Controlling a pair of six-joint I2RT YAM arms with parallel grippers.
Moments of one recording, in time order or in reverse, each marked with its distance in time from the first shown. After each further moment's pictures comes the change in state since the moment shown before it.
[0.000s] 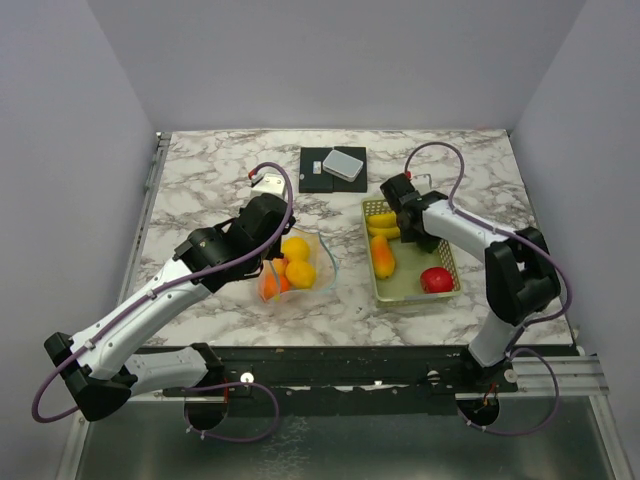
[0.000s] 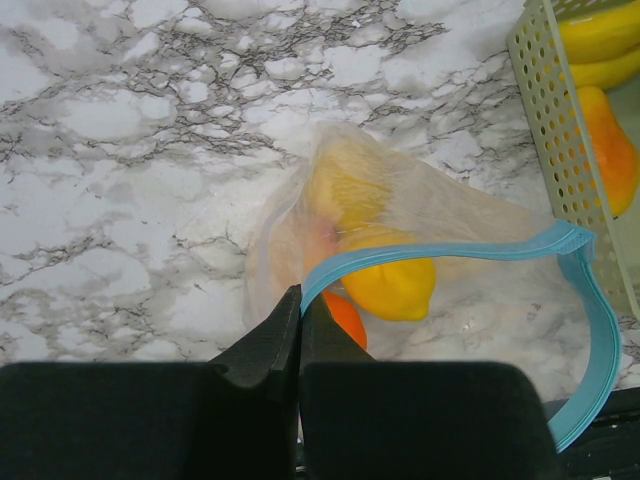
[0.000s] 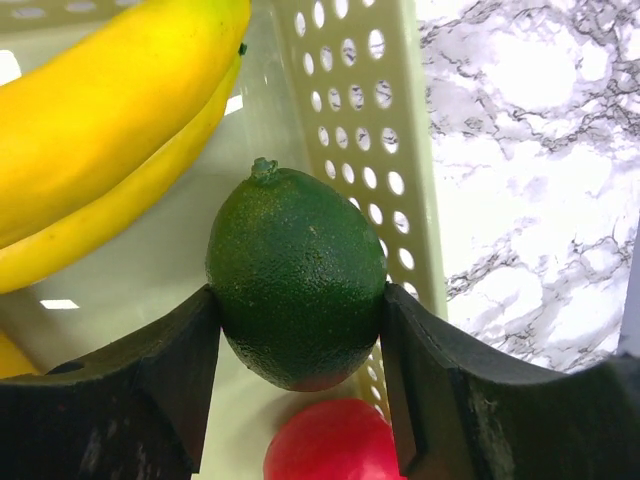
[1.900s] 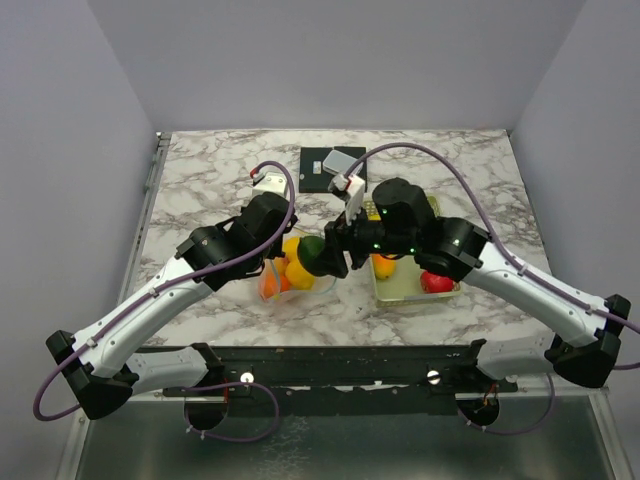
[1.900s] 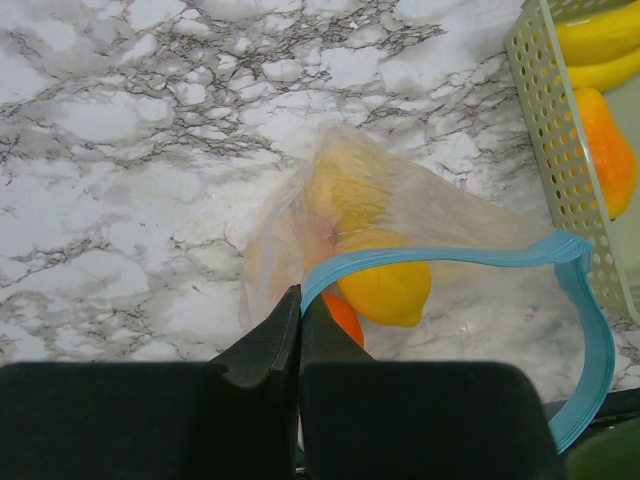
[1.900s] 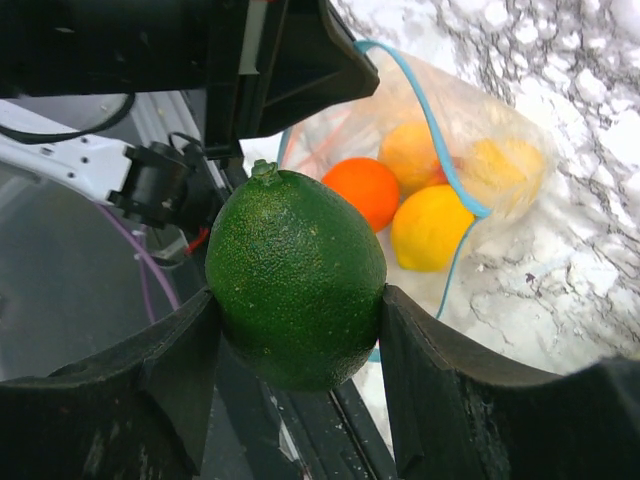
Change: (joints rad) left arm 0.000 0.013 0.010 0.002 0.002 -0.001; right arm 0.500 -0.506 0.174 0.146 -0.928 -0.119
